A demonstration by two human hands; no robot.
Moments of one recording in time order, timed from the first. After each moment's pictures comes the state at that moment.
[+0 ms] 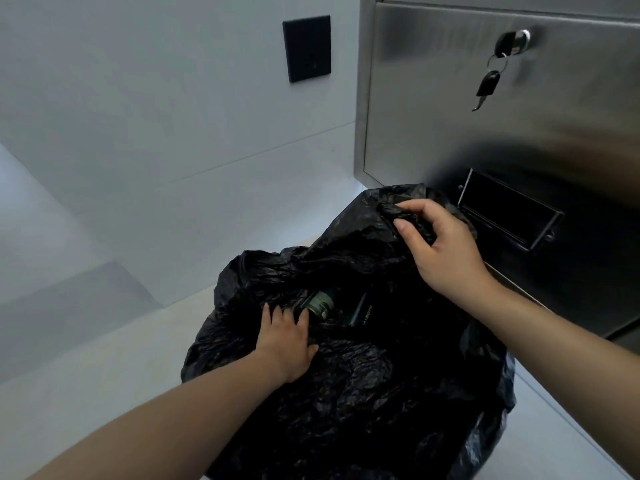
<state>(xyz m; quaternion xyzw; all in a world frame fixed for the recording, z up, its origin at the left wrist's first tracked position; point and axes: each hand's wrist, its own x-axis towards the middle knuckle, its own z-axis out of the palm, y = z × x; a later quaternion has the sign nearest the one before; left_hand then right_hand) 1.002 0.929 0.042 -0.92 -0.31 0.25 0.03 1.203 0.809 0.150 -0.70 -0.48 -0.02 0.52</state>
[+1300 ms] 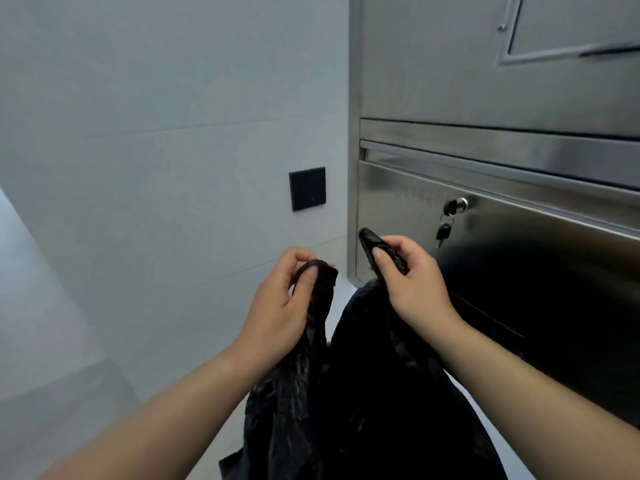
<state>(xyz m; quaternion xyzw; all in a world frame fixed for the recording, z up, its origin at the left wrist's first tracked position) 1.050 0.942 0.261 -0.80 -0.18 -0.40 -0.41 1.206 0.851 0.261 -0.63 -0.43 0.02 0.65</state>
